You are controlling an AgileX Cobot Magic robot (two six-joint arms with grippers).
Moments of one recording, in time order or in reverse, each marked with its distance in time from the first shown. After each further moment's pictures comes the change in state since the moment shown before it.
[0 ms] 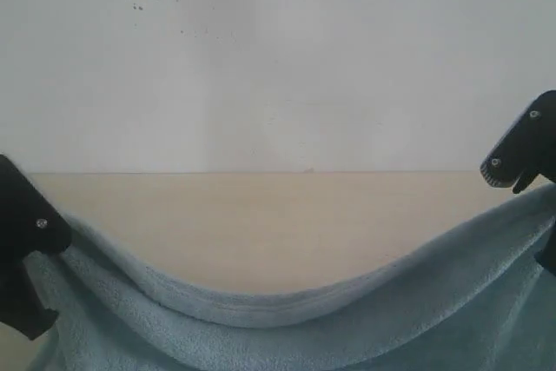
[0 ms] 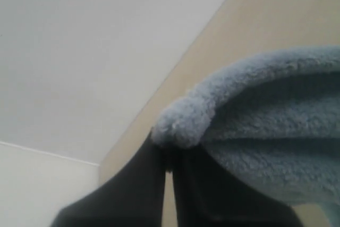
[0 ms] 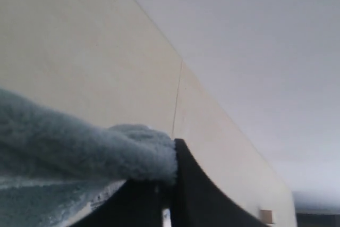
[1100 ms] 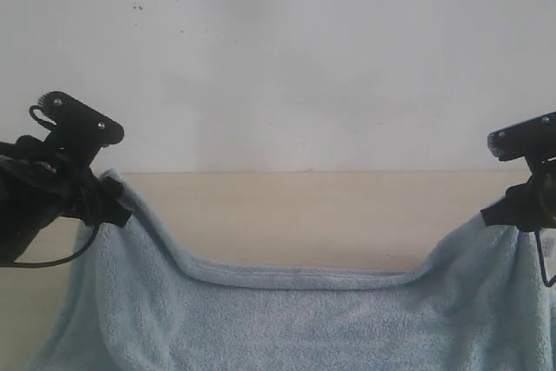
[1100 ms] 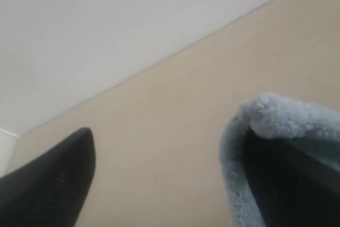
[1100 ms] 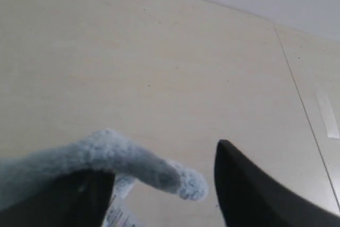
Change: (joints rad) left arm 0.309 0.482 -0.486 0.045 0.229 -0.306; right arm -0.367 0.516 -0.276 -0.306 -0.420 0.779
